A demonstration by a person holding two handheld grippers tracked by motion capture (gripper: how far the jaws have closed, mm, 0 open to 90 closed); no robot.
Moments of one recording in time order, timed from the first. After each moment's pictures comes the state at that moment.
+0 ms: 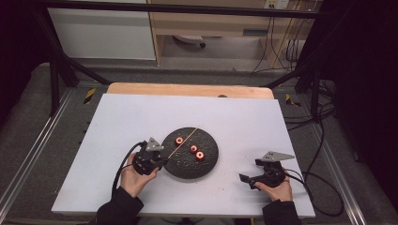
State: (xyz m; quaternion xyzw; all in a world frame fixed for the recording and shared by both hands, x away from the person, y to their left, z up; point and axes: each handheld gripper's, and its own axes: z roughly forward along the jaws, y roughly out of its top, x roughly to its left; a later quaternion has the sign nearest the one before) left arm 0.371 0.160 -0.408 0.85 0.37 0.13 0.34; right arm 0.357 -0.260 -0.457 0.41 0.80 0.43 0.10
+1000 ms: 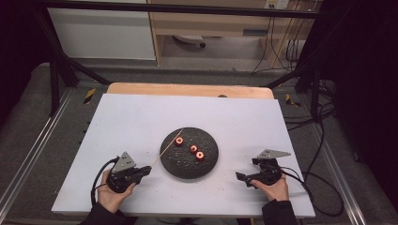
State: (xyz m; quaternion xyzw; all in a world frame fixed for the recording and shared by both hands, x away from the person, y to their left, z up) left arm 0.327 0.224 -0.429 0.82 0.36 0.15 0.42; right arm 0.362 -0.246 -0.452 0.43 0.80 0.42 0.09
